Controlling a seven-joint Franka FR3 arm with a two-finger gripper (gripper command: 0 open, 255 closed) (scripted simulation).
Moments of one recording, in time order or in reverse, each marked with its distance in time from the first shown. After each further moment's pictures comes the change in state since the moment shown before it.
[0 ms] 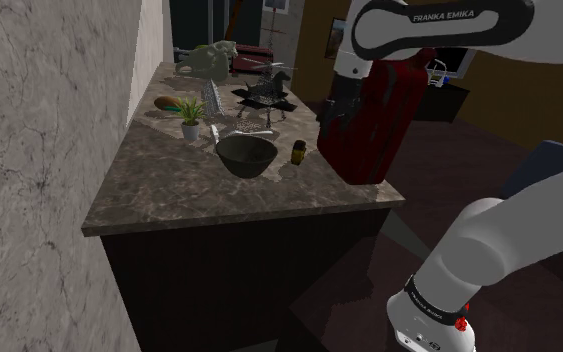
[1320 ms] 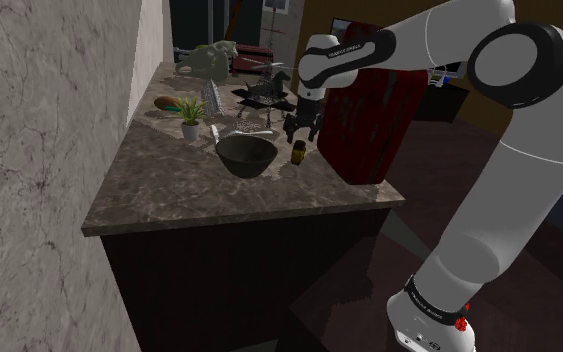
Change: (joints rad) arm -0.058 0.552 -0.050 0.303 0.022 0.235 0.085
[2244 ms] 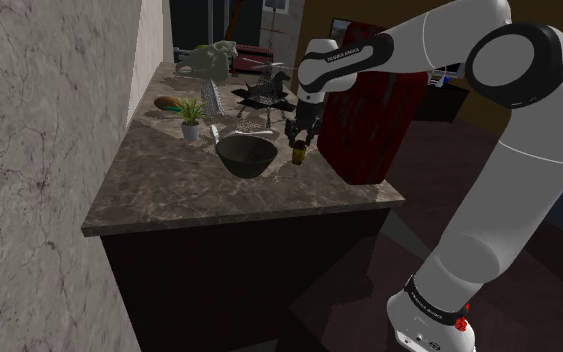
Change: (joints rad) arm -0.001 0.008 -0.001 -0.018 0.001 0.029 -0.002
